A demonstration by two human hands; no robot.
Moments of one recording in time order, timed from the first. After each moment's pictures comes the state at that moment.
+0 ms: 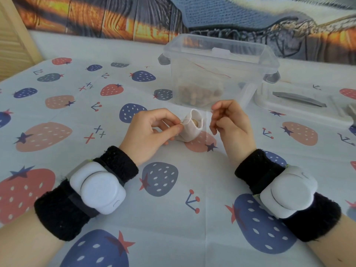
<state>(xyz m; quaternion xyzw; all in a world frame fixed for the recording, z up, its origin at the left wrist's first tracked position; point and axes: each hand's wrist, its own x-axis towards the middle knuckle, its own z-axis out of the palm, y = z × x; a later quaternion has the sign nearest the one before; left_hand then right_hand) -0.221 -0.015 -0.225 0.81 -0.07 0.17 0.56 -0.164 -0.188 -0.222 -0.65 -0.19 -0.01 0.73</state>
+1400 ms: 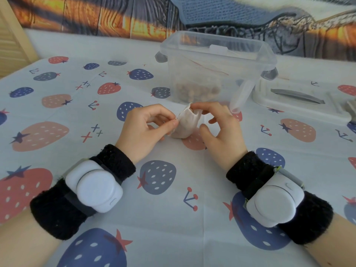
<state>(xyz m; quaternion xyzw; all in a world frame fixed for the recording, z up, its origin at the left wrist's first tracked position) -0.221 -0.015 -0.225 0.81 -0.06 0.20 0.54 -0.173 -0.184 -0.231 -0.80 -0.32 -0.17 0.47</state>
